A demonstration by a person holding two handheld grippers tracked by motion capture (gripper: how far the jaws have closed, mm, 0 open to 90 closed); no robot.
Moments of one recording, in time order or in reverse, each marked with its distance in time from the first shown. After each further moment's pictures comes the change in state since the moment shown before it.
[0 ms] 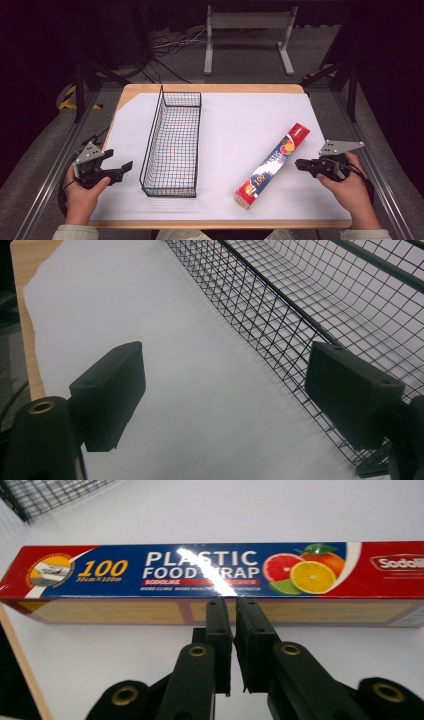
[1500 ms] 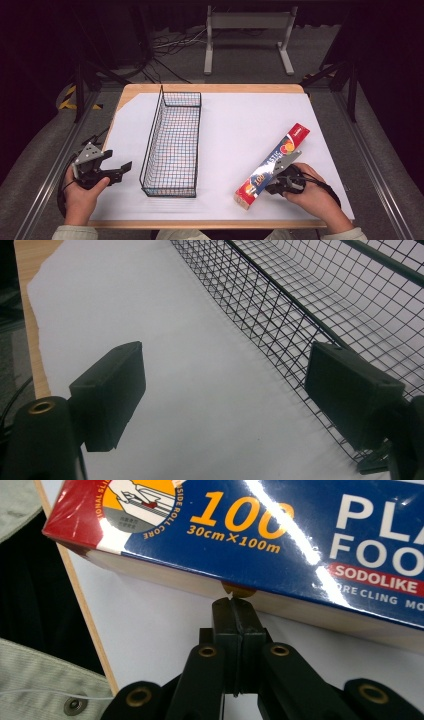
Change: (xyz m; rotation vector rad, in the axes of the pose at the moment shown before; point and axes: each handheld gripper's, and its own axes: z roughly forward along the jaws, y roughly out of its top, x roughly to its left) left arm 0.000 -0.001 -0.002 0.006 0.013 -0.005; right arm 0.060 0.016 0.075 0.344 0.210 -0.157
